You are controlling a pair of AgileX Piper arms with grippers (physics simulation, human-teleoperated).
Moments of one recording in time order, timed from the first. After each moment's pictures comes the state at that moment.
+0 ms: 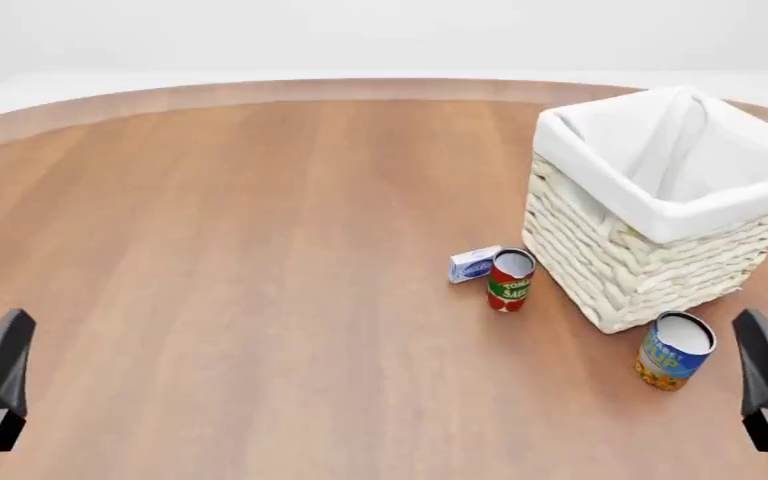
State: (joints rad) left arm 0.00 0.00 0.00 0.00 0.00; right arm 0.00 0.00 0.00 0.00 0.00
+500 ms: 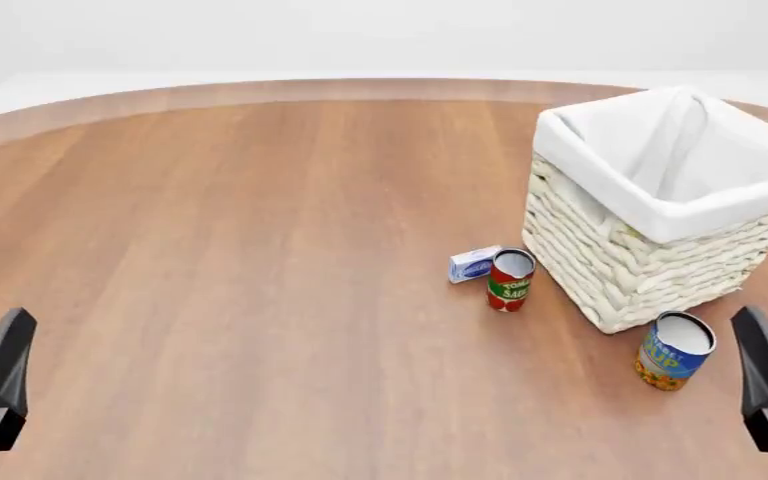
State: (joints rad) left arm 0.00 0.01 0.00 0.00 0.00; right arm 0.02 0.00 -0.01 -0.01 -0.01
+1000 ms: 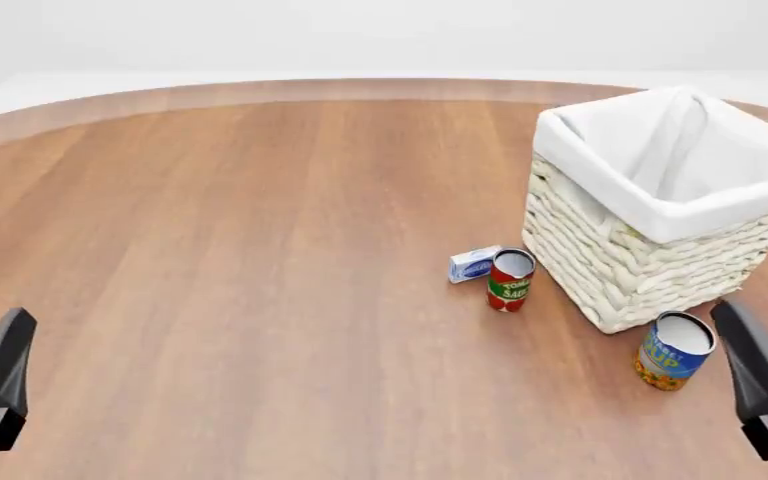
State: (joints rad) left arm 0.00 0.01 0.00 0.00 0.00; right arm 0.18 0.05 -0.09 0.02 -0.09
